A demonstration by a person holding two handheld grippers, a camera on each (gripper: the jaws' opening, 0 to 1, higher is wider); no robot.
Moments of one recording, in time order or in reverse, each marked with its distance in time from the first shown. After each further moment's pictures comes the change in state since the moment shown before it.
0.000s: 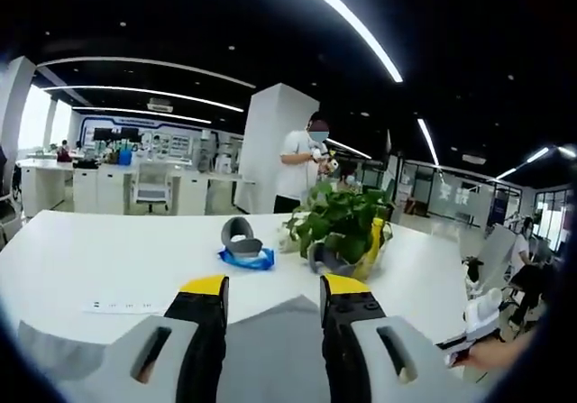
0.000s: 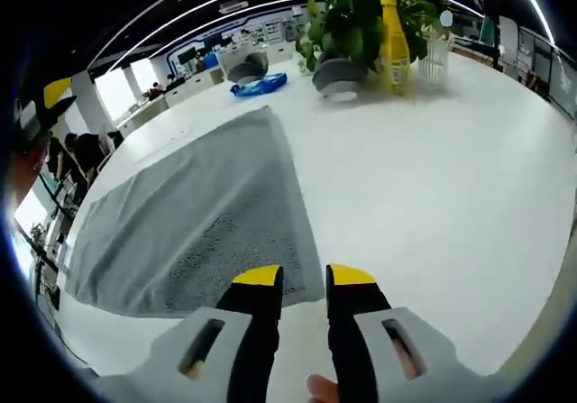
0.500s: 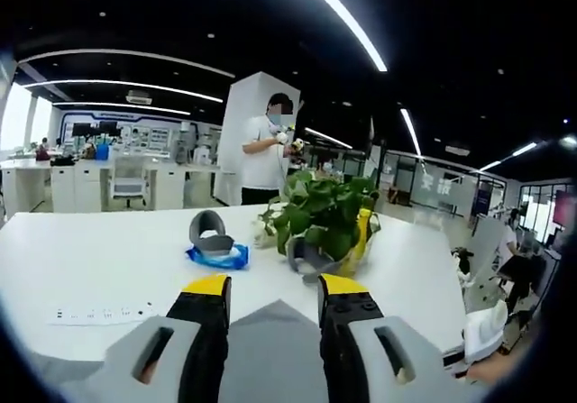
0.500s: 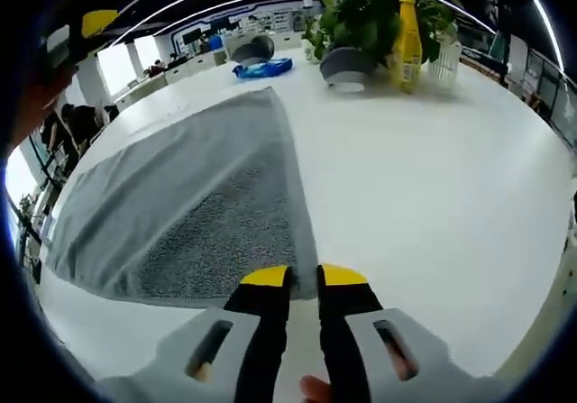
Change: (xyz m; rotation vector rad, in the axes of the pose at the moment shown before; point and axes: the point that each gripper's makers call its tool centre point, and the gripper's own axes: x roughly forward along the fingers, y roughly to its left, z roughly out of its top) left arm 0.078 -0.036 -0.019 0.029 0.062 -0.104; right arm 0.011 -0.009 -0.011 -0.144 0.041 -0.066
